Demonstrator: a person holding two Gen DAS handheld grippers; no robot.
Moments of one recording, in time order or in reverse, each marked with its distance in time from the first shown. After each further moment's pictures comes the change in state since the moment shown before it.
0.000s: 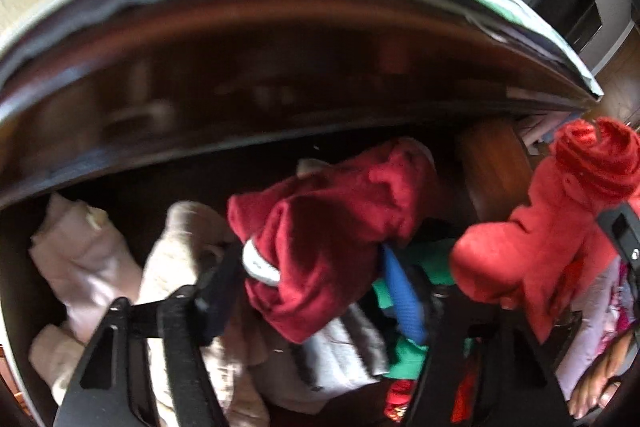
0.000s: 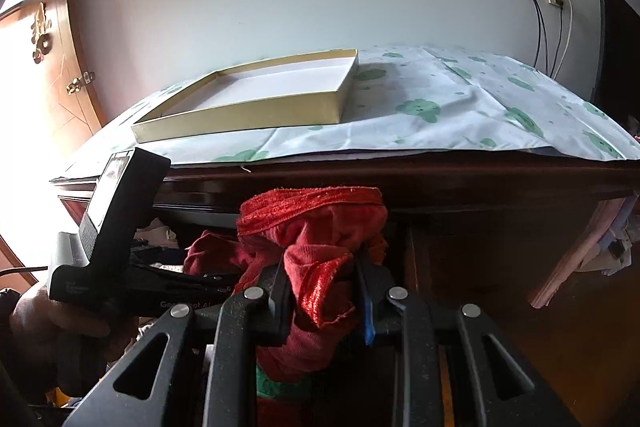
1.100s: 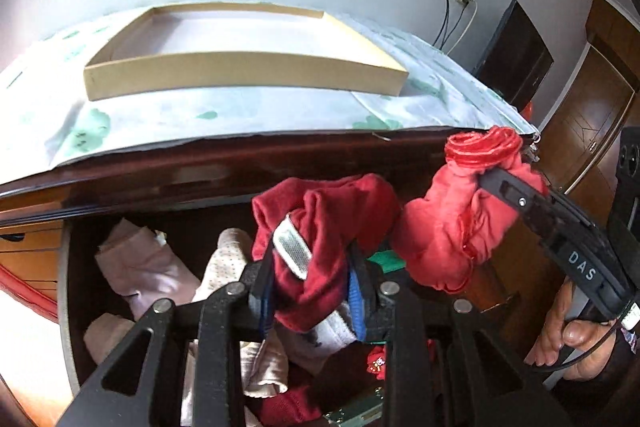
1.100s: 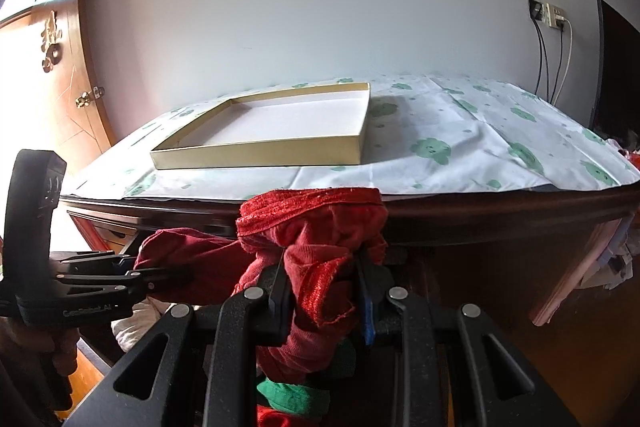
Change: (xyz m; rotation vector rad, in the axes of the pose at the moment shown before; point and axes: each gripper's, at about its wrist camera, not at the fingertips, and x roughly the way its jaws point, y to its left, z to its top) left arm -0.107 0.031 -0.042 0.045 -0.309 -0.088; right arm -0.022 0.021 0.014 -0.016 -0.091 0.013
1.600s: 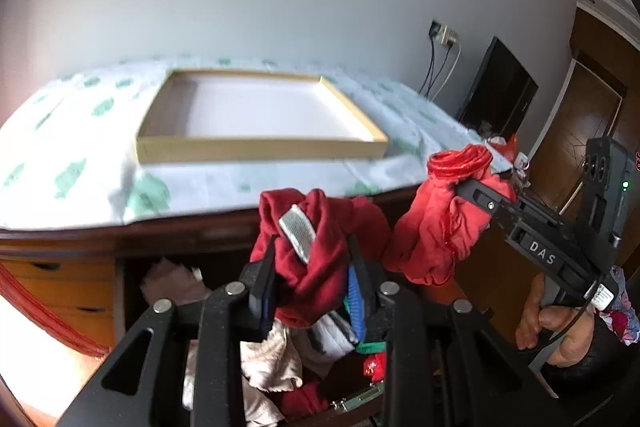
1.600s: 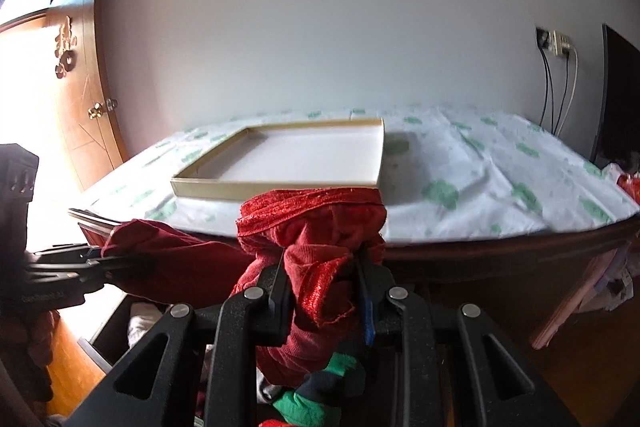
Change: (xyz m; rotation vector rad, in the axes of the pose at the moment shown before) left arm -0.074 0.003 0.014 0.025 -0.165 -0.011; right arm -0.024 0.015 0.025 -0.032 -0.090 0.020
